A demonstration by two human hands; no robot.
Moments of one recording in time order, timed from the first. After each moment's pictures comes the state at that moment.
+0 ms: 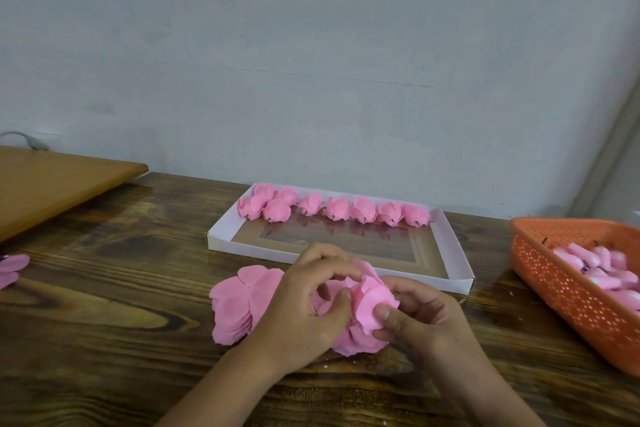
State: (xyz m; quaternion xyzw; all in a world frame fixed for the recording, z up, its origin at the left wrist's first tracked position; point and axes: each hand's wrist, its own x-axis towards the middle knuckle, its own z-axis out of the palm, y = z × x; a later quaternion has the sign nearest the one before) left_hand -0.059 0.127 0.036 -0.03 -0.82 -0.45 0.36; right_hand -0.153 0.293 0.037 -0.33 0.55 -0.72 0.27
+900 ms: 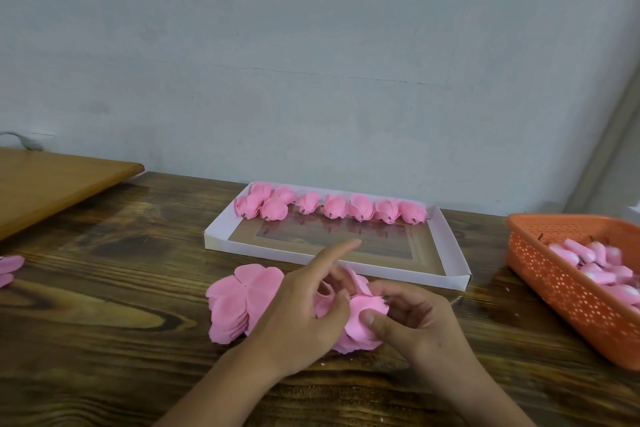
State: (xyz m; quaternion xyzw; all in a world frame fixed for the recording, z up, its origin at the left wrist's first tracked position) left_hand -0.057 0.130 0.032 -0.04 -0.83 -0.45 0.31; right_hand -0.152 0.289 0.030 -0.39 0.58 -0.69 0.19
